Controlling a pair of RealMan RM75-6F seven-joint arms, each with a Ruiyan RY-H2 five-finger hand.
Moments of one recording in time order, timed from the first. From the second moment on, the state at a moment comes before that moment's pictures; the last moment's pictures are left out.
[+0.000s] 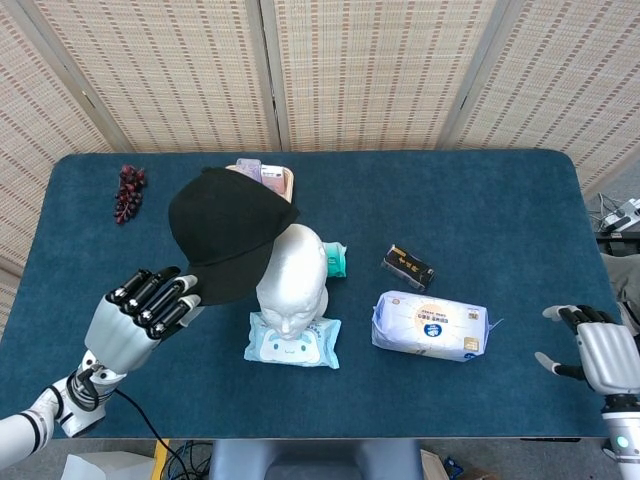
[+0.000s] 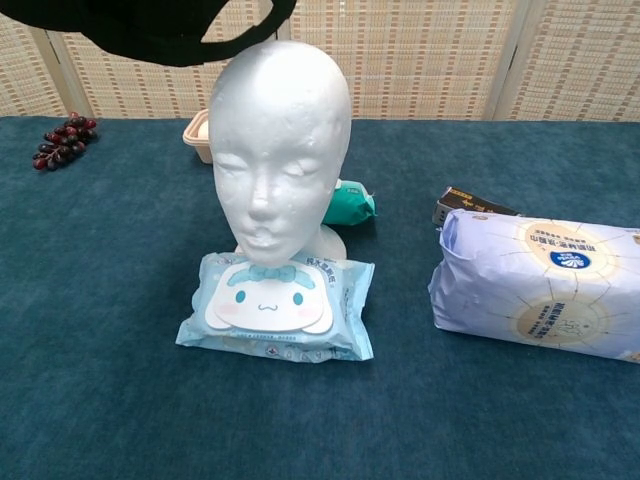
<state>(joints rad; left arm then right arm) -0.64 -1.45 -0.21 -1.28 2.02 1.93 0.24 0.08 -1.07 0.06 -1.64 -1.44 1.41 -0.03</state>
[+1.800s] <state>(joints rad) -0.75 -1.65 -0.13 -1.21 2.14 1.79 0.29 0.08 -1.04 0.06 -1.65 -1.41 1.39 0.00</state>
